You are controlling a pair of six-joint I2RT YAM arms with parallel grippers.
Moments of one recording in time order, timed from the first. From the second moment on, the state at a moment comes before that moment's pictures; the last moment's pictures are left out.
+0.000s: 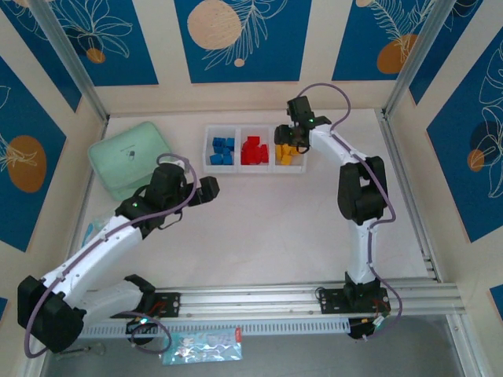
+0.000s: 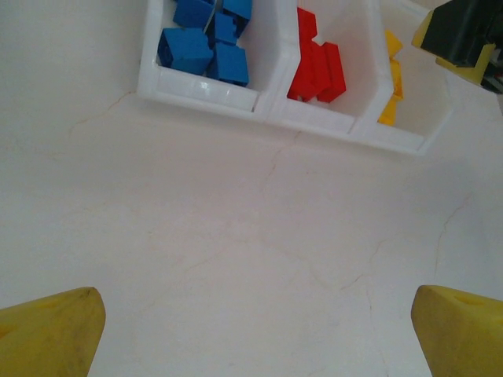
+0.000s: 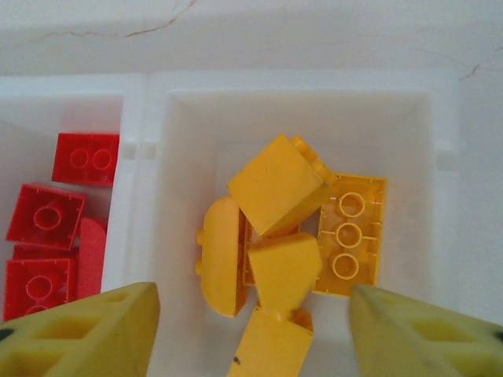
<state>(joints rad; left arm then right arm) -0.53 1.05 0.85 -0.48 -0.02 -0.67 0.31 2.10 1.78 -0.61 0.03 0.30</state>
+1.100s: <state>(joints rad) -0.17 1.52 0.30 0.82 -0.36 0.05 0.03 1.48 0.49 0.50 -0.07 0.14</state>
